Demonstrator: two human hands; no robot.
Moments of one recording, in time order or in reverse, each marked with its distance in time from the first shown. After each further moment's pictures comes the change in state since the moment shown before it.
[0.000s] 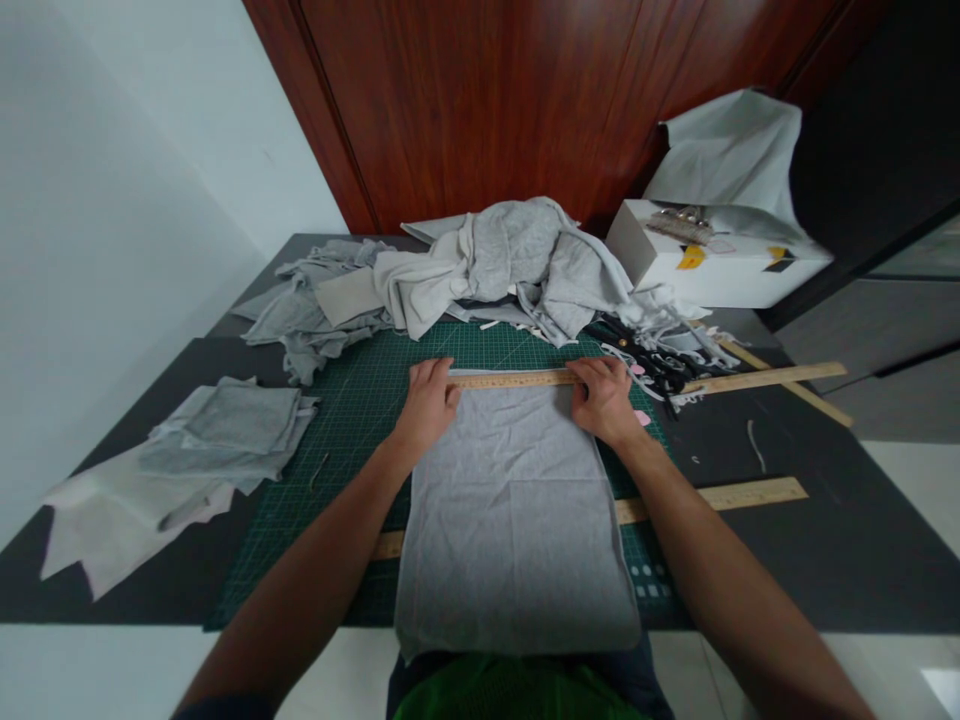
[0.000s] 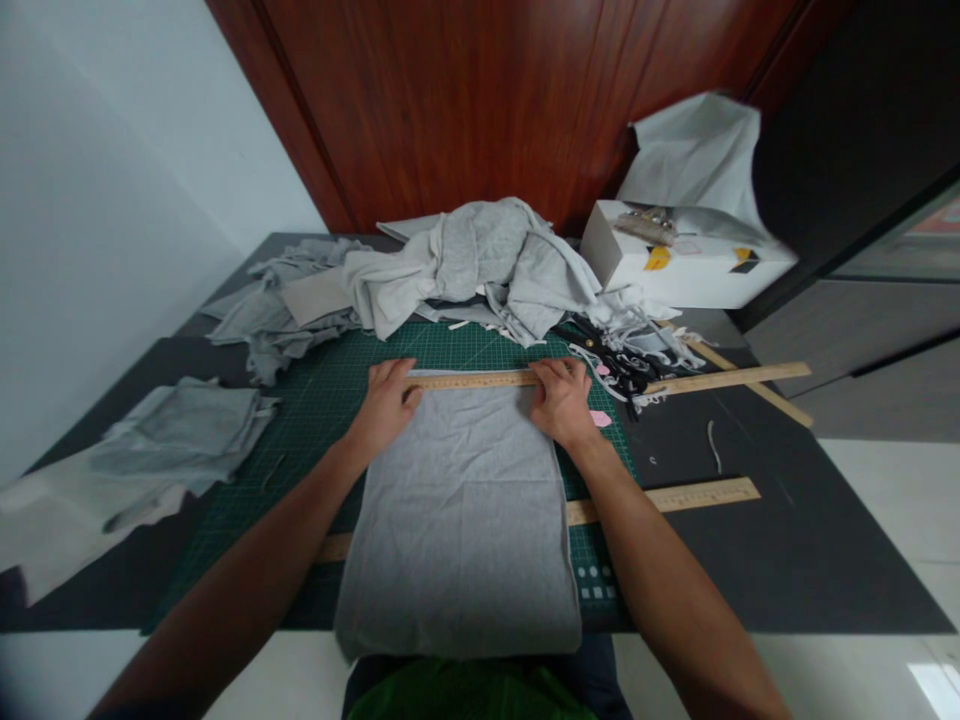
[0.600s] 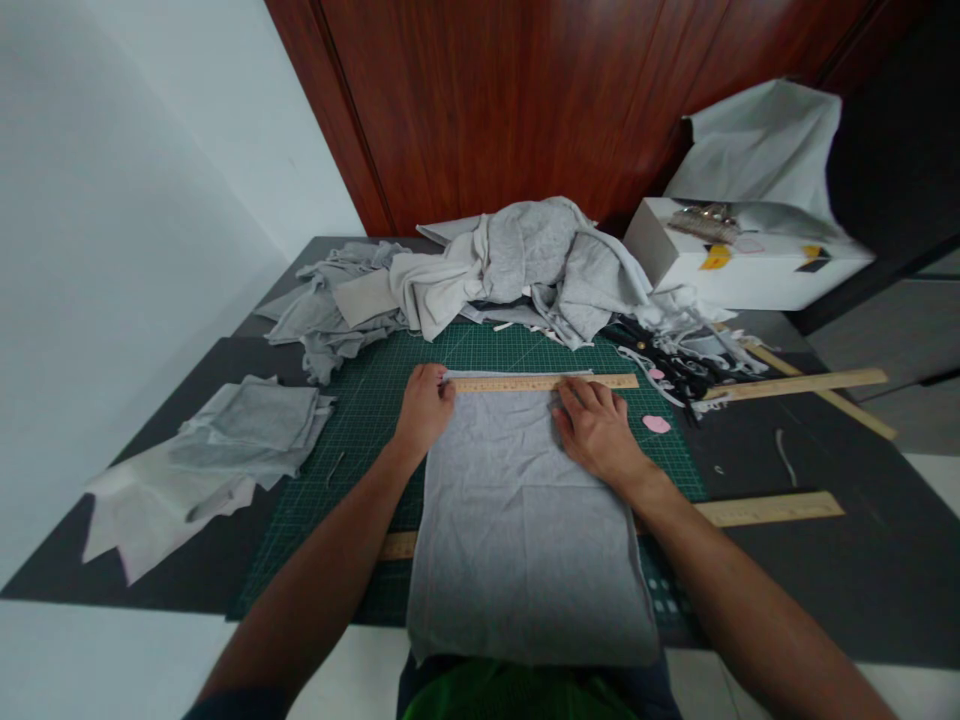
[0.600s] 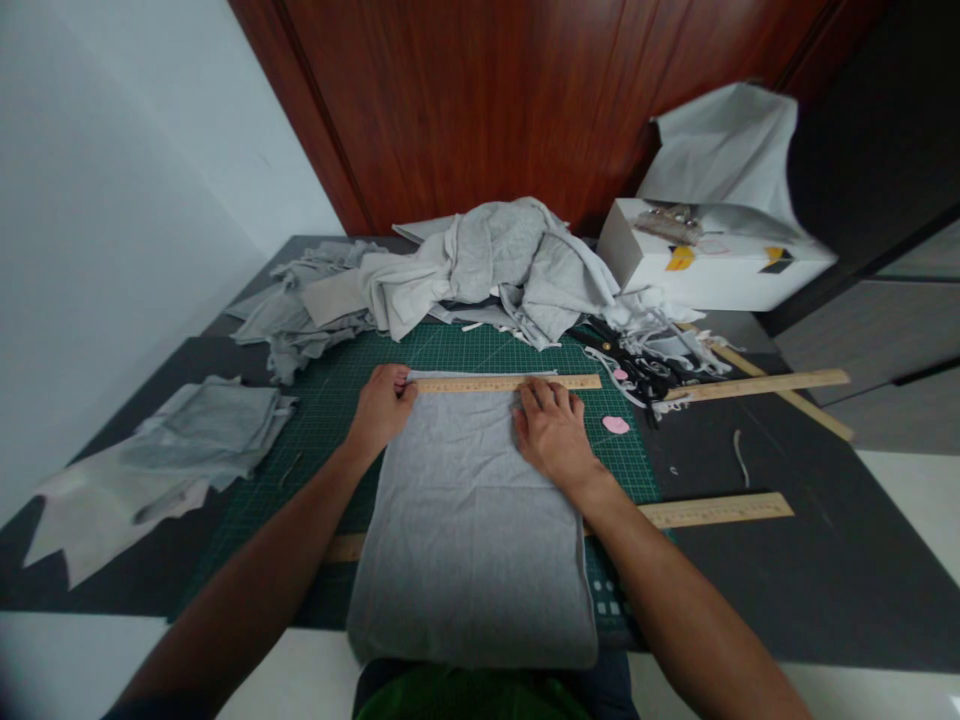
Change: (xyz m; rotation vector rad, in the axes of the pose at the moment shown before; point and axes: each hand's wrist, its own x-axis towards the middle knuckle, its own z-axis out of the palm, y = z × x) left_hand 0.000 -0.014 -0.007 -0.058 0.076 -0.231; right_hand -0.028 -0.063 -0.018 -0.174 -0.200 -0.112
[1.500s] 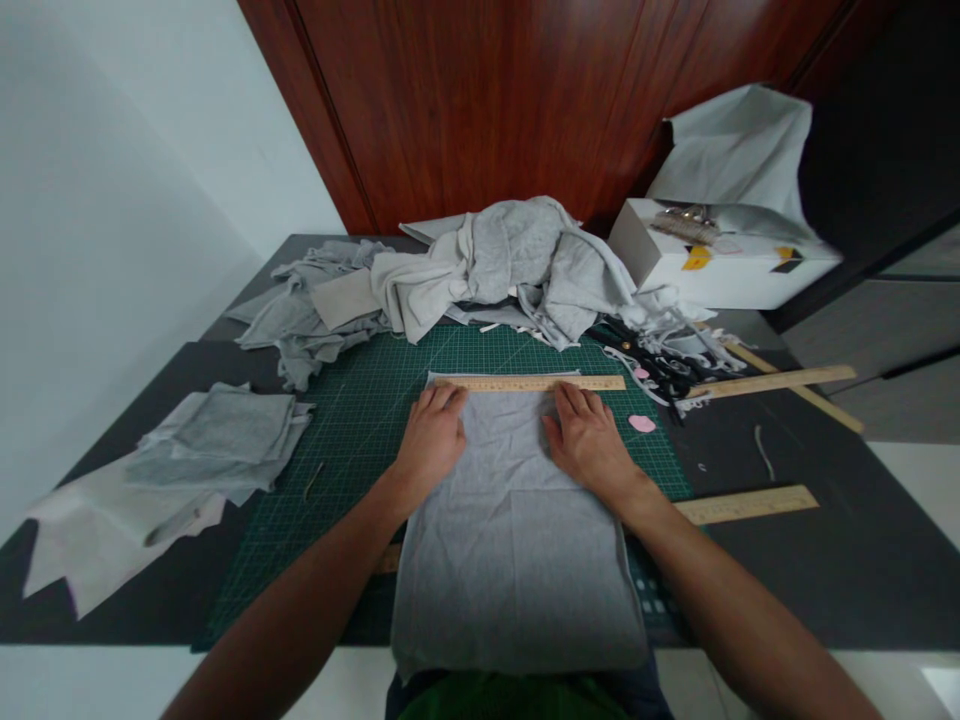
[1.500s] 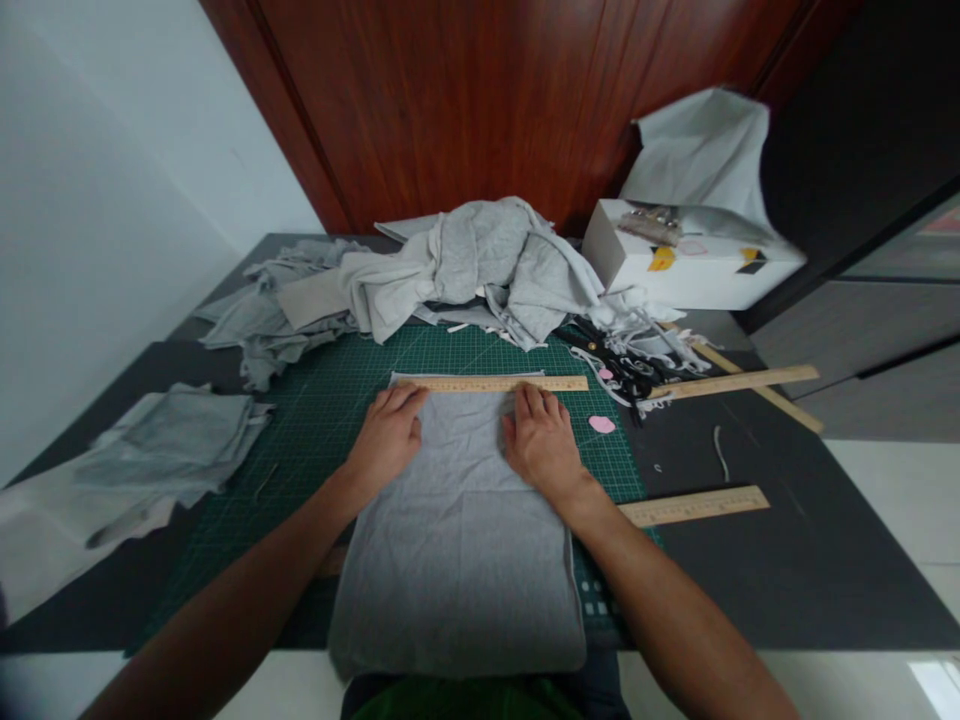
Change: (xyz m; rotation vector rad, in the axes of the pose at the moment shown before) left_hand -0.038 0.036 -0.002 0.217 -0.210 0.297; right_hand -0.005 -0.007 -0.002 -0.030 -0.029 0.068
